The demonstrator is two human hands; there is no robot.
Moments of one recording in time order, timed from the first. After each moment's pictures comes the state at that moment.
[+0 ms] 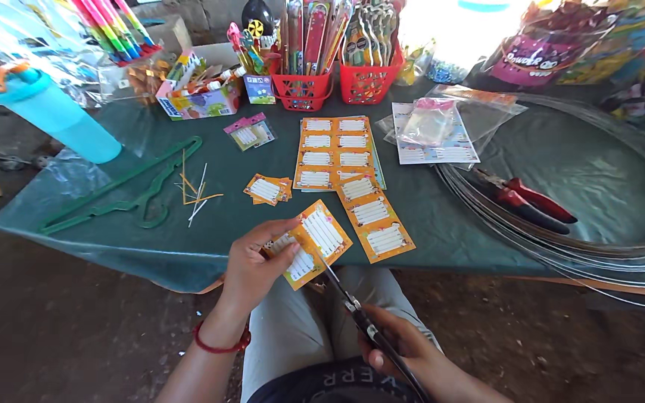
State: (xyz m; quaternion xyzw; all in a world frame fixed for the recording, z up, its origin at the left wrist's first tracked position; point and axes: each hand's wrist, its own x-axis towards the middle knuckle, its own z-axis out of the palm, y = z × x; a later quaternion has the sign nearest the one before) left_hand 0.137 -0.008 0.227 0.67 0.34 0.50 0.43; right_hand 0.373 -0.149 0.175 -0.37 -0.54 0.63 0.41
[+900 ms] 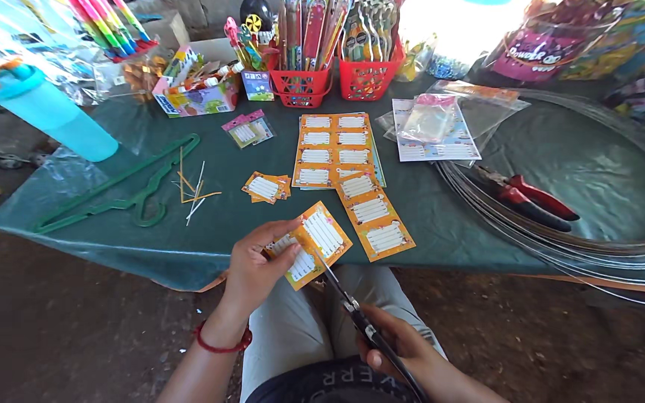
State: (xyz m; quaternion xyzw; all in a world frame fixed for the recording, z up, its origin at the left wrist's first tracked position) left_hand 0.139 -0.009 0.219 0.67 0.34 0.50 0.43; right_hand 0.372 -0.151 0.171 -0.36 -0.53 0.65 0.41
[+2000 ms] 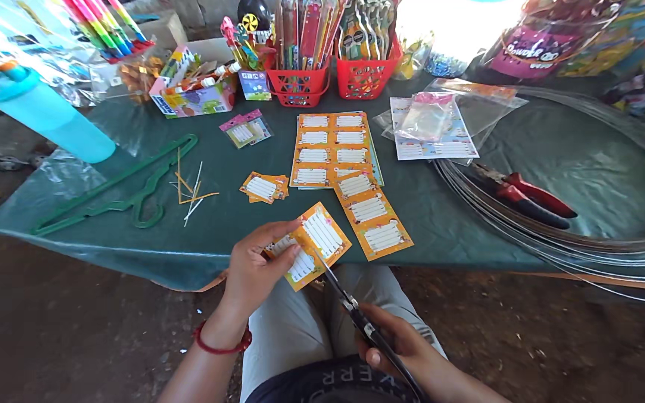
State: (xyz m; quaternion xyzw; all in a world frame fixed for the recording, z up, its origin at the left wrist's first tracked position) left_hand 0.141 -0.010 0.219 0.68 0.34 0.49 0.42; right_hand 0.373 -0.151 0.166 -0.37 -0.54 0.63 0.42
